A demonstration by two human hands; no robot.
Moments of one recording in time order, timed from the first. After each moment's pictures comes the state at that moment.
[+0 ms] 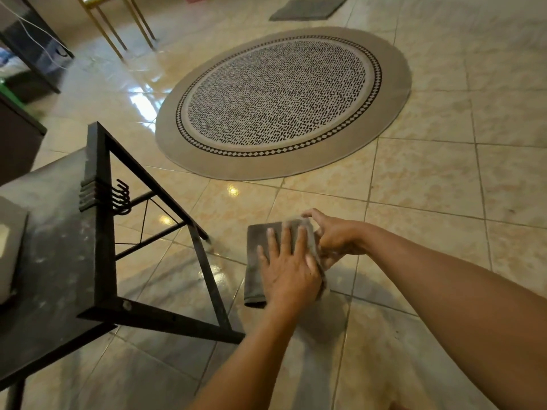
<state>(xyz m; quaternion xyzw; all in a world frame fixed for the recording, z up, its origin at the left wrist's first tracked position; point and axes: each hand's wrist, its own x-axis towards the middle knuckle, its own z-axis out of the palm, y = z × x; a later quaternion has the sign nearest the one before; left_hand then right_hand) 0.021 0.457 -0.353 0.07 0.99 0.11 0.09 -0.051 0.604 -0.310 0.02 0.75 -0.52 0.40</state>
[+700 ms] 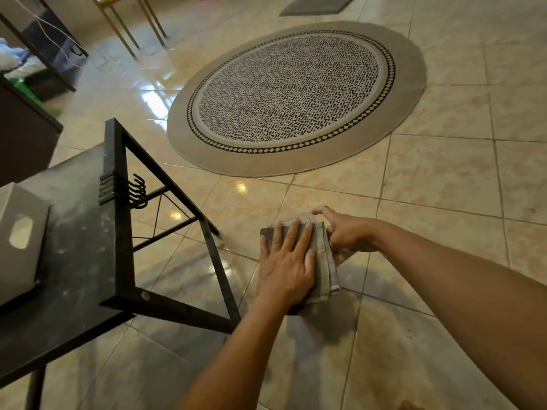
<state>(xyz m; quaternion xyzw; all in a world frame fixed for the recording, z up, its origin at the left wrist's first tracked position) 0.012 0.424 -0.353 0.15 0.98 0.10 0.08 -0.054 0.602 -0.317 0.02 0.73 -0.54 0.42</state>
